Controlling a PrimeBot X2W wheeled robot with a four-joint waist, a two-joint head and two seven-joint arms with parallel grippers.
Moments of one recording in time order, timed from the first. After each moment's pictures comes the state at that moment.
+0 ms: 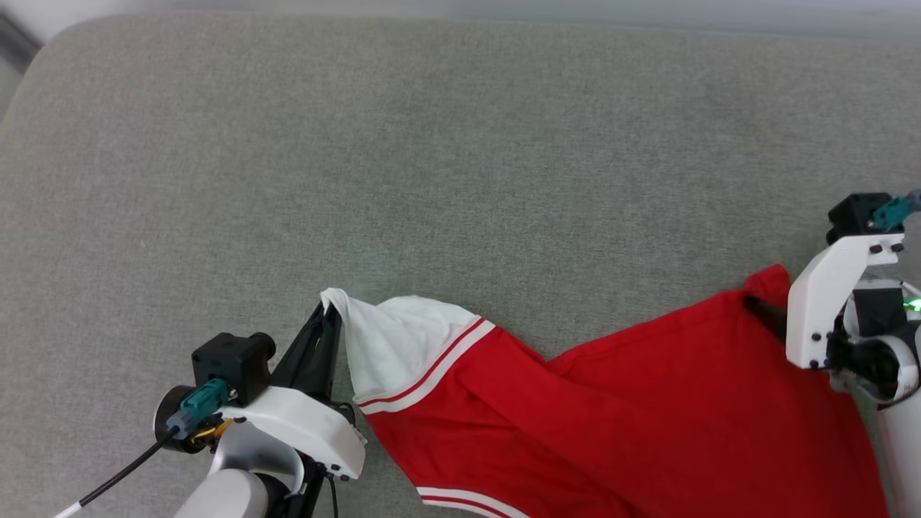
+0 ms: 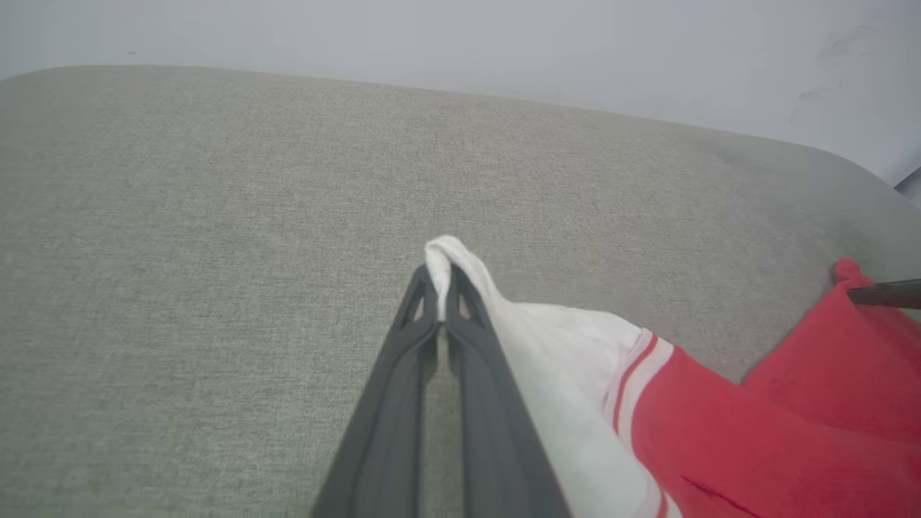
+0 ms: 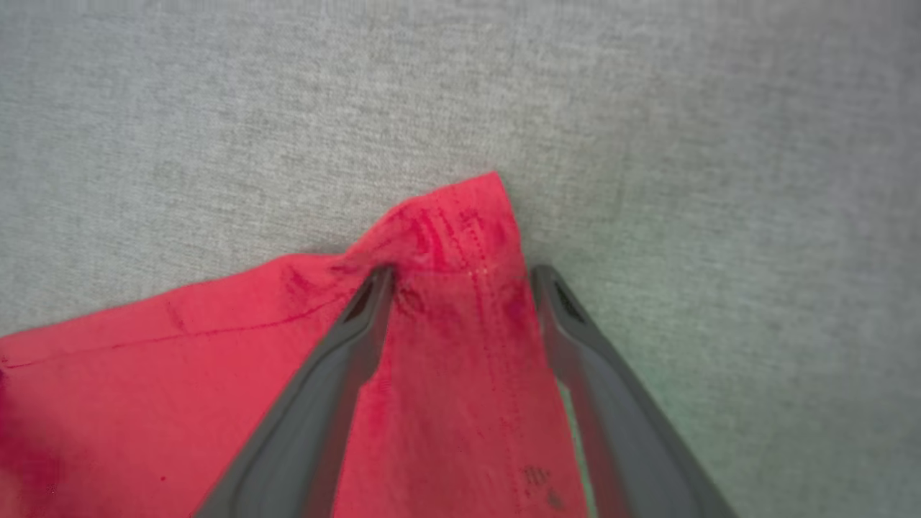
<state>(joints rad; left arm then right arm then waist) -0.18 0.39 -0.46 -0.08 -0.59 0.23 -0.04 -0.47 -0.30 0.03 0.36 0.39 0.13 0.85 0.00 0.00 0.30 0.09</state>
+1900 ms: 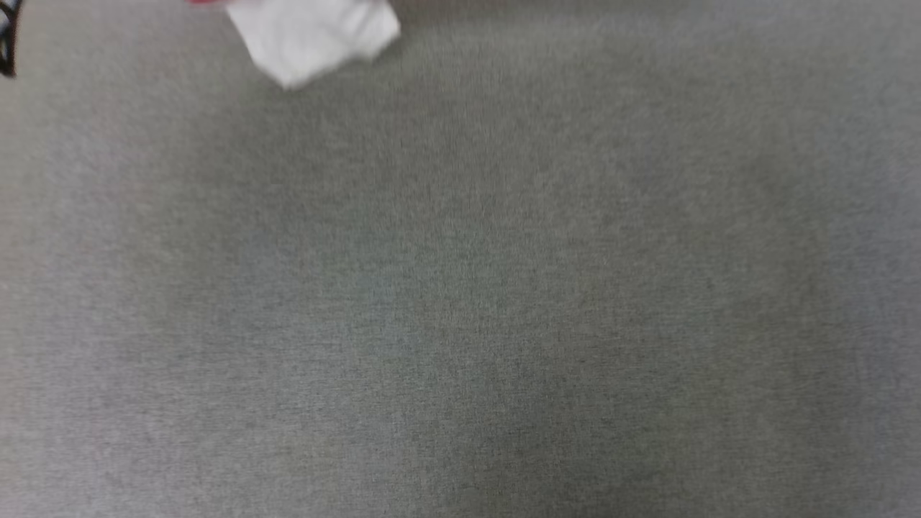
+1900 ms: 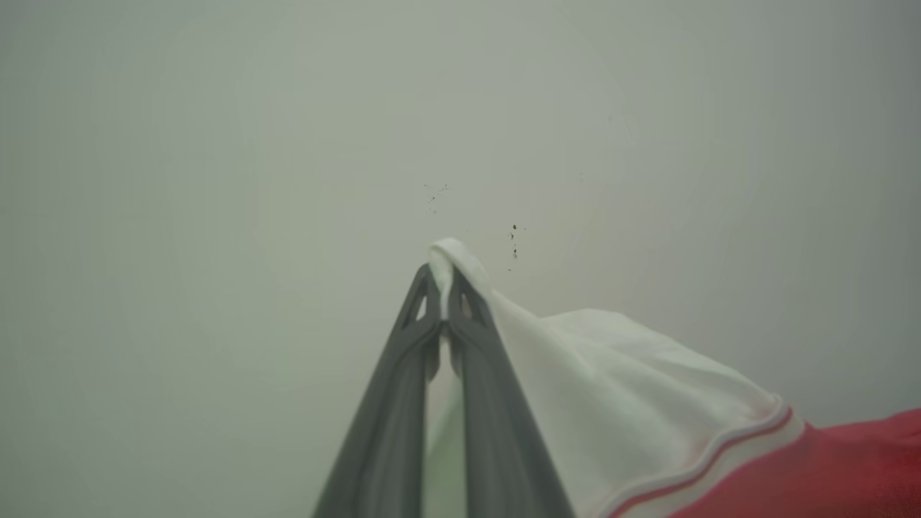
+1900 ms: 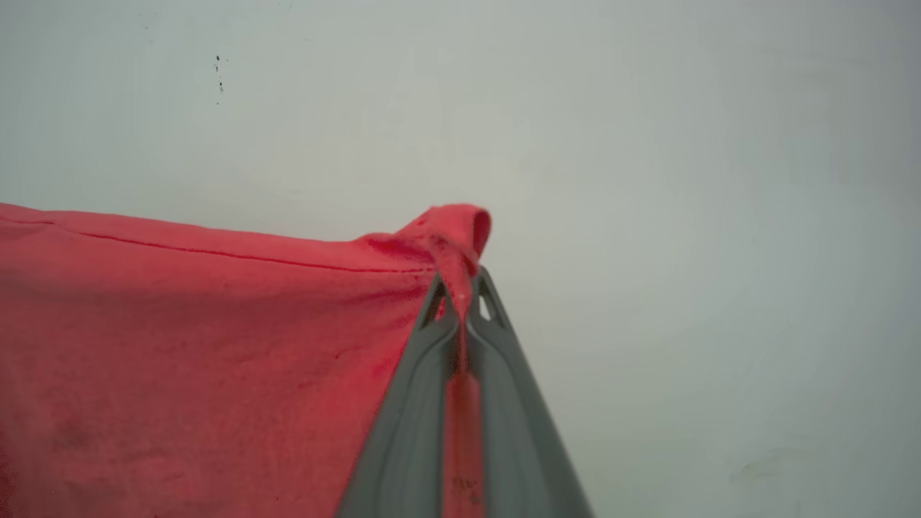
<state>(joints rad) -1.58 0.41 -0.34 0.70 -0.53 0.03 -0.15 -1.44 -0.23 0.09 0.65 0.27 0.13 0.15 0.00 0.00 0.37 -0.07</state>
